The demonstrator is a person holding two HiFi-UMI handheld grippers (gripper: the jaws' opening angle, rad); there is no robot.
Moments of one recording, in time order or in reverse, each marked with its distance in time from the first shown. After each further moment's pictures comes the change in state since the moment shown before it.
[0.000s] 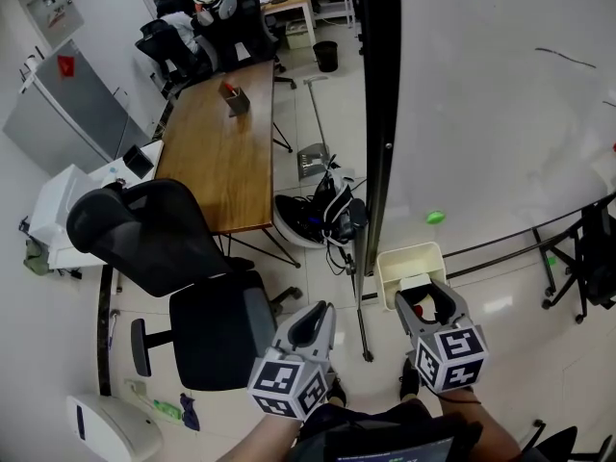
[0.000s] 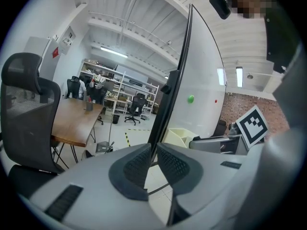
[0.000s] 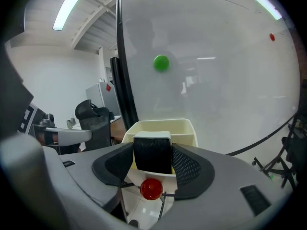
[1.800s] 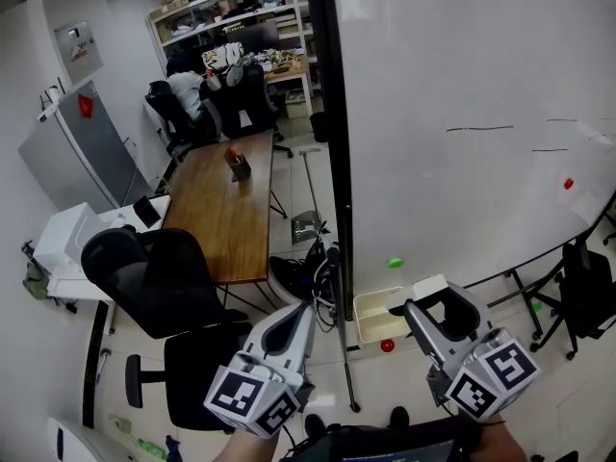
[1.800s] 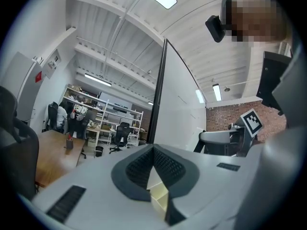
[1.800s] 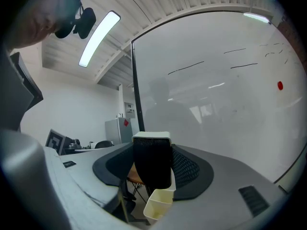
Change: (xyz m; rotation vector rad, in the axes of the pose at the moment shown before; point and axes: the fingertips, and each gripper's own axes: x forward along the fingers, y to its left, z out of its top) left arm -0.090 -0.101 0.171 0.143 -0.328 -0.156; right arm -0.178 0.035 0.192 -0.037 -0.417 0.195
